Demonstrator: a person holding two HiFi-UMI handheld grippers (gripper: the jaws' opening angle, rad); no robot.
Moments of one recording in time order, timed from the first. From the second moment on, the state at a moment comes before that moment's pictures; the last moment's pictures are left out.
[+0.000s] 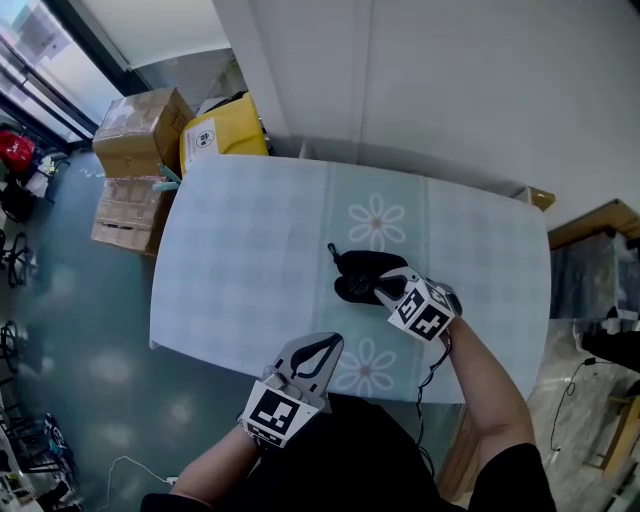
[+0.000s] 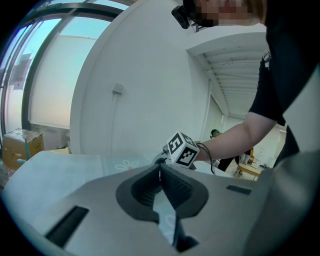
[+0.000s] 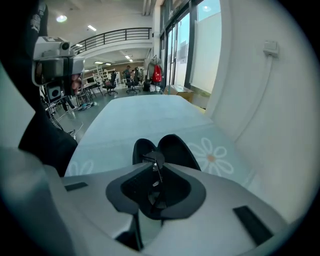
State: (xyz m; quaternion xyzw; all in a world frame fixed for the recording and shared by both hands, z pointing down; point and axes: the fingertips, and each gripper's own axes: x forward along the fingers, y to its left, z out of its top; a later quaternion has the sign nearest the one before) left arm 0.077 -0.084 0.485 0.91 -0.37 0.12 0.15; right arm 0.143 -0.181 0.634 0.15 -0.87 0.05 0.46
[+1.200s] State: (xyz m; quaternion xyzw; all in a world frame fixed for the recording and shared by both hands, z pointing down) left arm 0.062 -0.074 0.503 0.89 -0.40 0.13 0.18; right arm 0.132 -0.188 0.689 0.01 -0.82 0.09 0.57
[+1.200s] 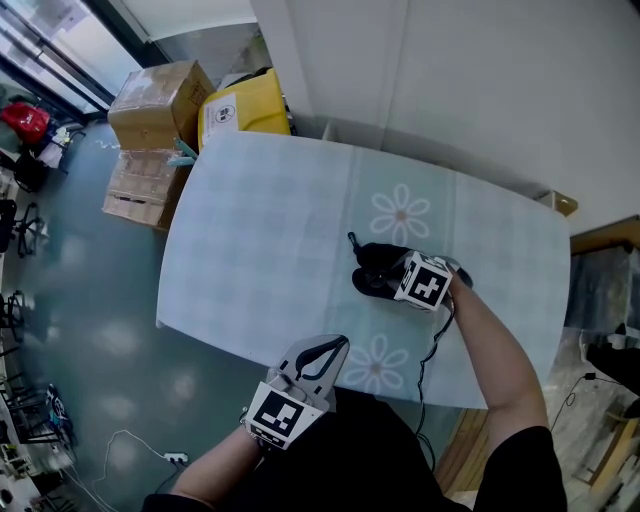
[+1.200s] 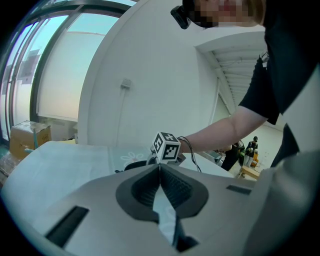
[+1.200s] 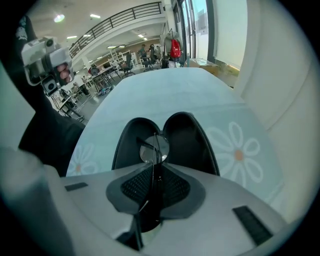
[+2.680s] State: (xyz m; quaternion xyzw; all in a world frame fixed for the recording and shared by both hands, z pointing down) left arm 0.046 -0.061 0.480 0.90 -0.38 0.12 0.16; right arm 0.135 -0.209 0.620 0.19 -0.86 0.06 0.47
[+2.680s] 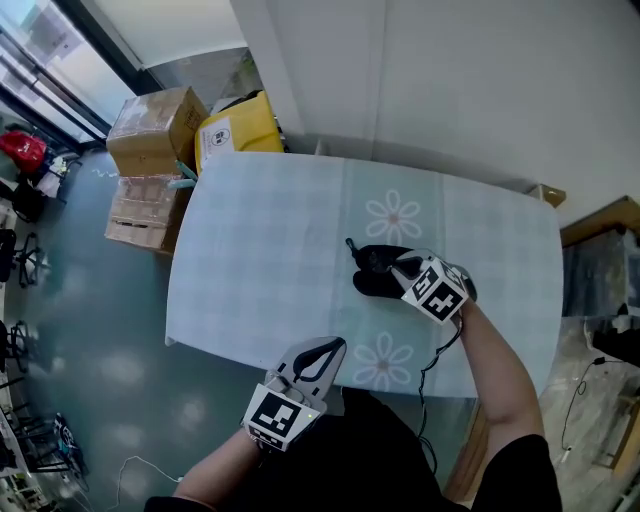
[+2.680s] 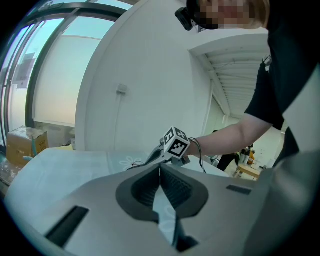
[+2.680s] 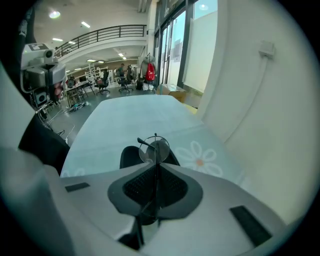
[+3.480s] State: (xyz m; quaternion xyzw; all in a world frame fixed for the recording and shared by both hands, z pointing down) left arm 0.010 -0.058 0.433 0.95 -0.27 0.11 0.10; right arm 0.133 -0.148 0.464 0.47 -0.85 0.11 0.21
